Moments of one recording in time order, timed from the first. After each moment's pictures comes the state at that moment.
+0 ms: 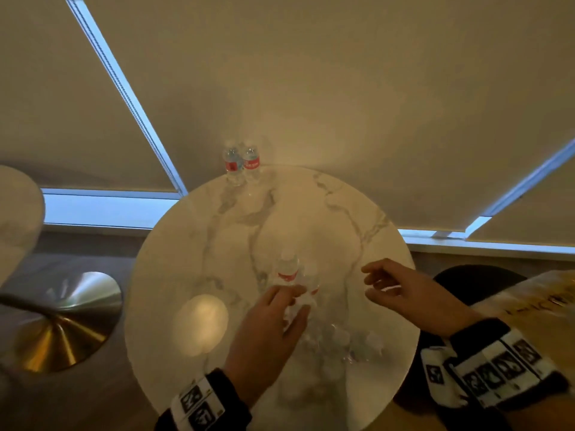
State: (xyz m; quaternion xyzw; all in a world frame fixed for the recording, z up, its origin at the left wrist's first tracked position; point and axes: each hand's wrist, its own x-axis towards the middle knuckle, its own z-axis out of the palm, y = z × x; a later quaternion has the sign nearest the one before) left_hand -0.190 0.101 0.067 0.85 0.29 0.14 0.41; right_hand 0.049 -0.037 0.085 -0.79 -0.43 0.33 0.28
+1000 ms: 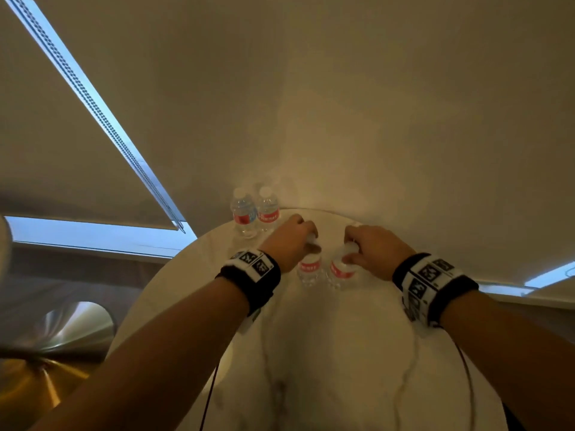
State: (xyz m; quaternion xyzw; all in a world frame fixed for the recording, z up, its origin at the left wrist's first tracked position) left_hand 0.054 0.427 0.007 0.93 0.25 -0.03 0.27; right_hand 0.203 0.286 0.019 -0.81 -0.54 0.21 0.06
